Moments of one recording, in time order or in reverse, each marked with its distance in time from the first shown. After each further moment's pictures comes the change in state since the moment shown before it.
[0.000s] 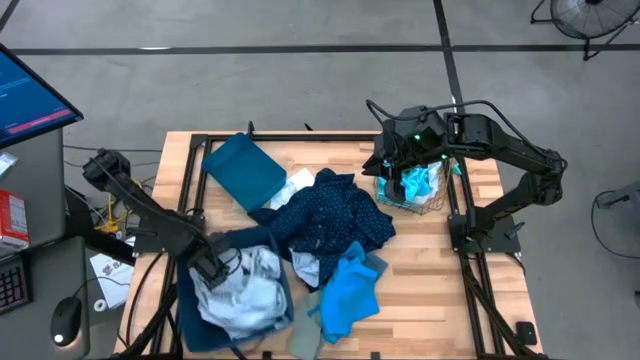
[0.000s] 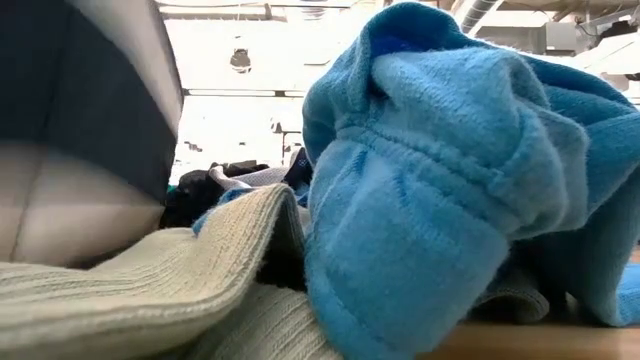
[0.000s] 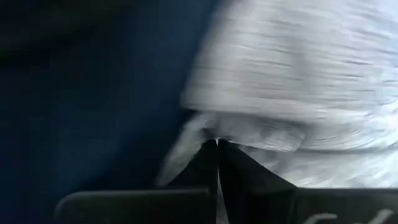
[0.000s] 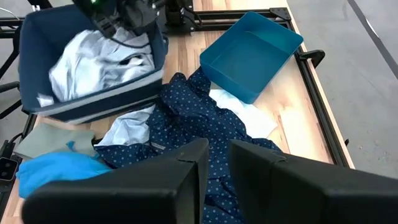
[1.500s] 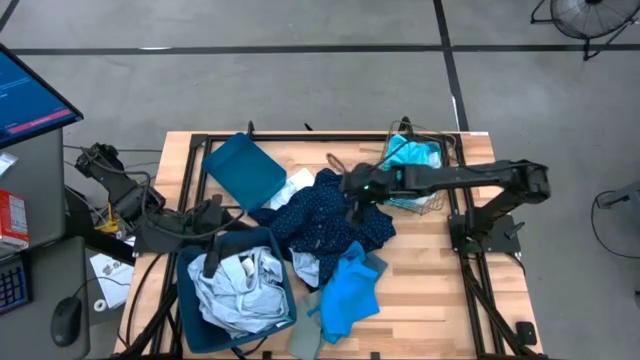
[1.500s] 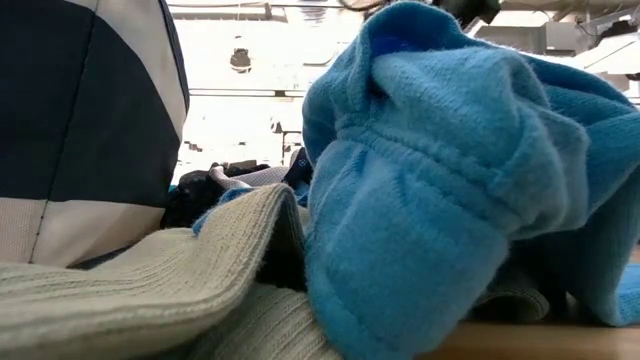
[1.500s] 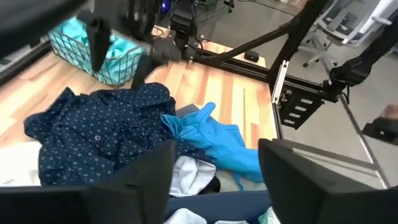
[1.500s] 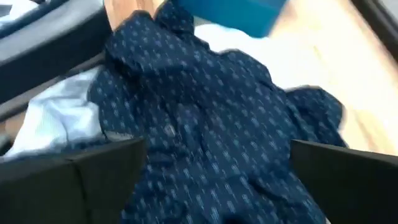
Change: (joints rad) left arm 0.015 -0.197 0.485 0.381 -0.680 0.724; right arm 0.038 0.107 -0.669 0.664 0.111 0.221
